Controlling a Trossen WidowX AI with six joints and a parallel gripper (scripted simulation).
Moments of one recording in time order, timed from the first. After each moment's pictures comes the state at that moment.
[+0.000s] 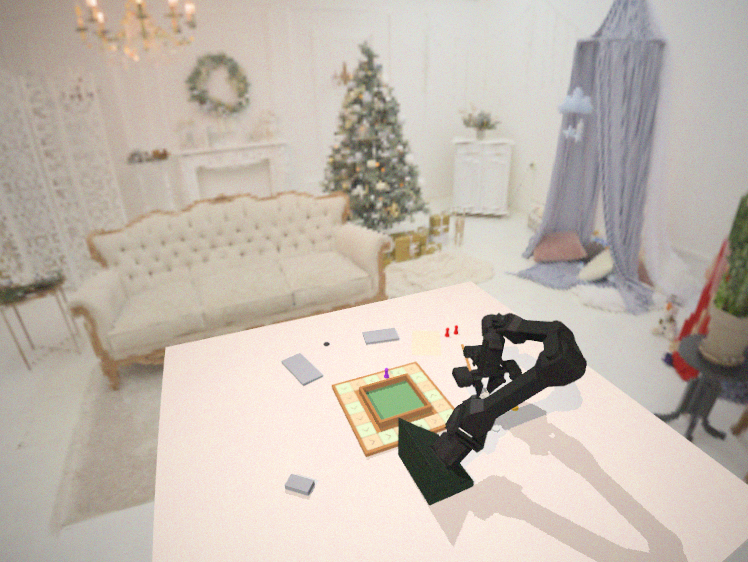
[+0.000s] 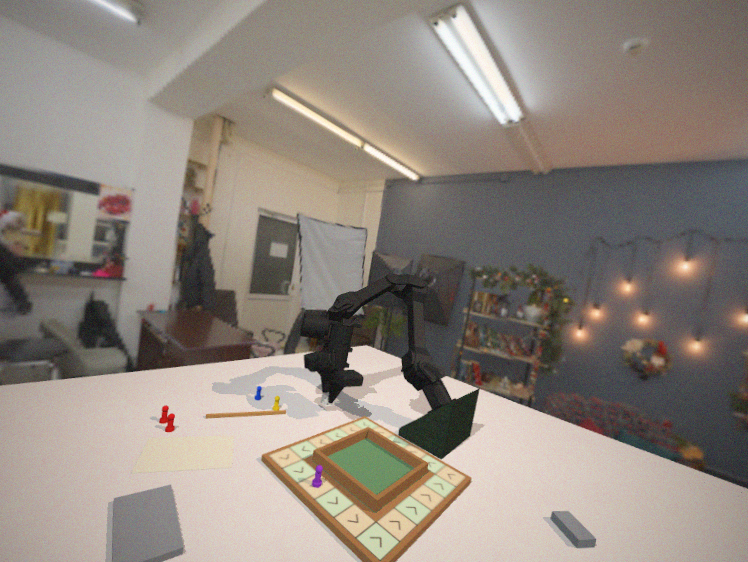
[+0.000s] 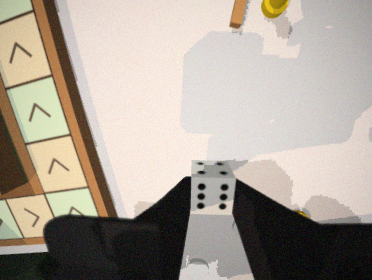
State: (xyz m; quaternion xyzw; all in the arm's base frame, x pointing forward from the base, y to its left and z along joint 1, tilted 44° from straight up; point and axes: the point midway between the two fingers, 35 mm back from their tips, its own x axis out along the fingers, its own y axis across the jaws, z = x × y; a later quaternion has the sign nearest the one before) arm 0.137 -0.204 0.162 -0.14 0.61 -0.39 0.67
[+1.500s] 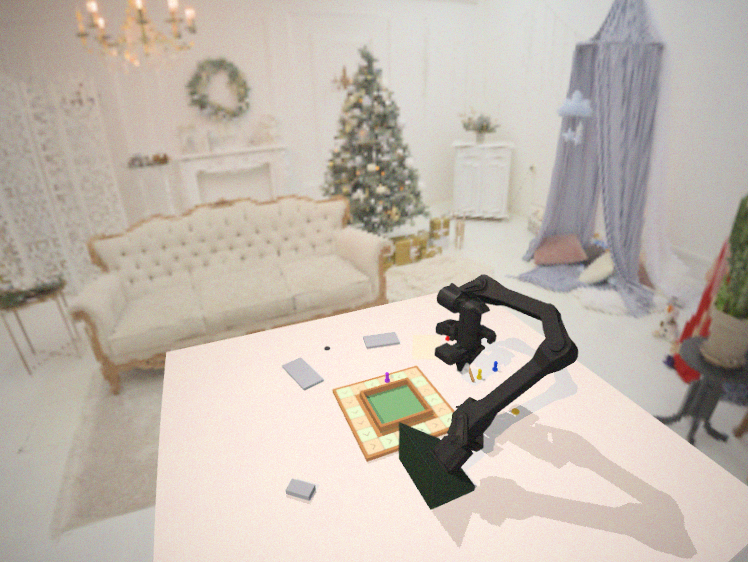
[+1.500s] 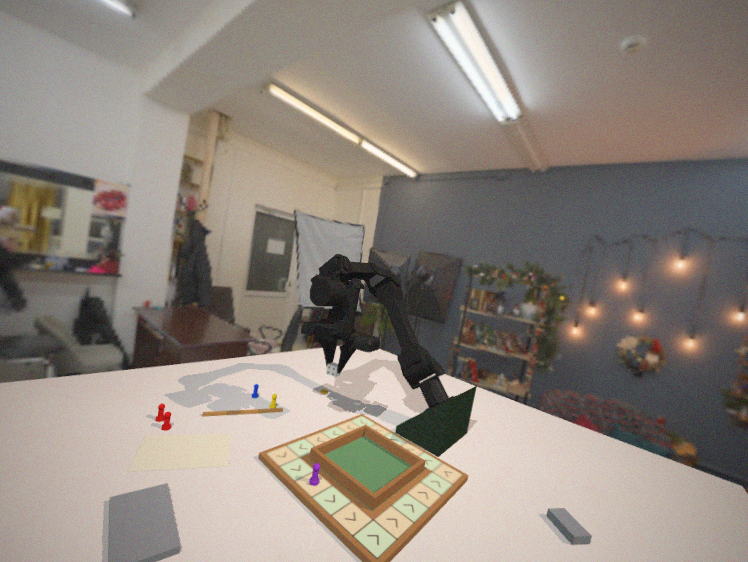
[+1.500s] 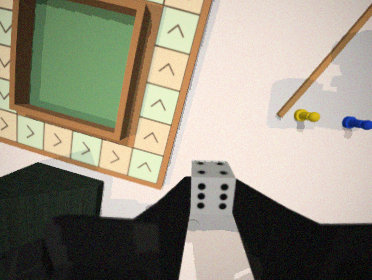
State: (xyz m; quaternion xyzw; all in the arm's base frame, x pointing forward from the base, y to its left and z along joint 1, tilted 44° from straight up) arm 0.196 -0.107 0.196 -0.27 0.70 -0.23 0.62
